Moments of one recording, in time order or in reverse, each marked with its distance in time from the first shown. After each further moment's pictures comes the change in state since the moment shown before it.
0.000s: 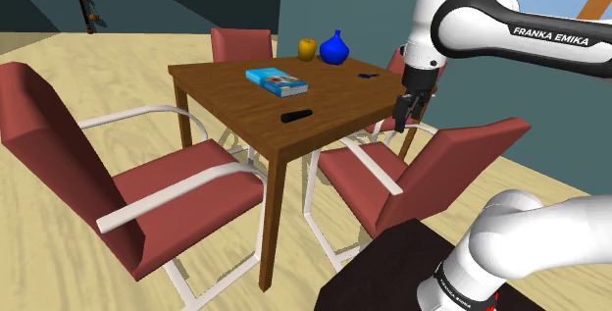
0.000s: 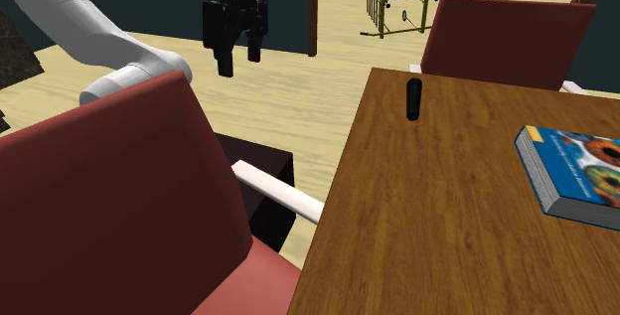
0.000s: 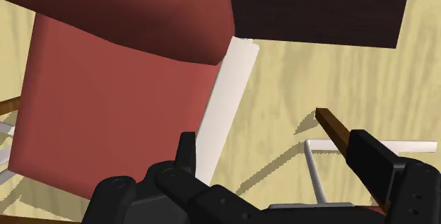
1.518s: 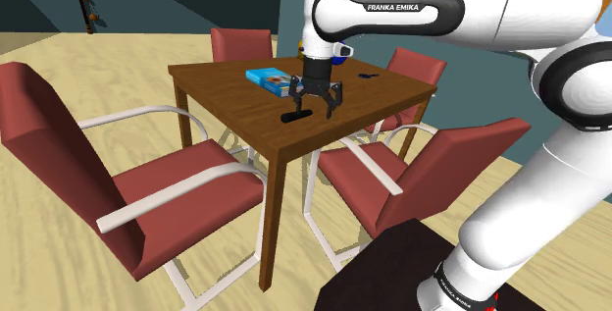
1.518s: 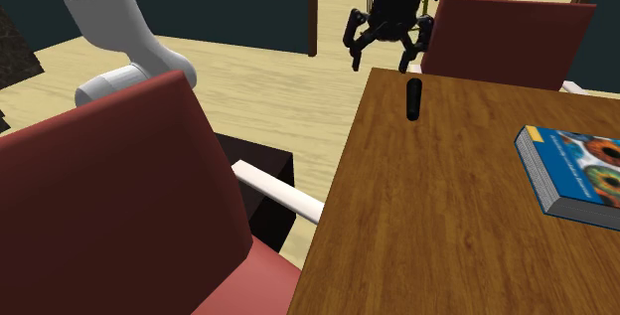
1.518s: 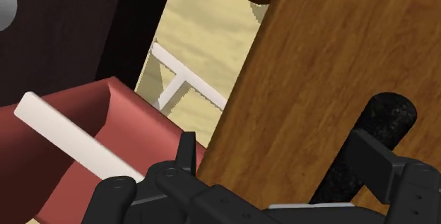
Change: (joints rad) arm -0.233 0.697 0.430 0.538 0.123 0.152 1.419
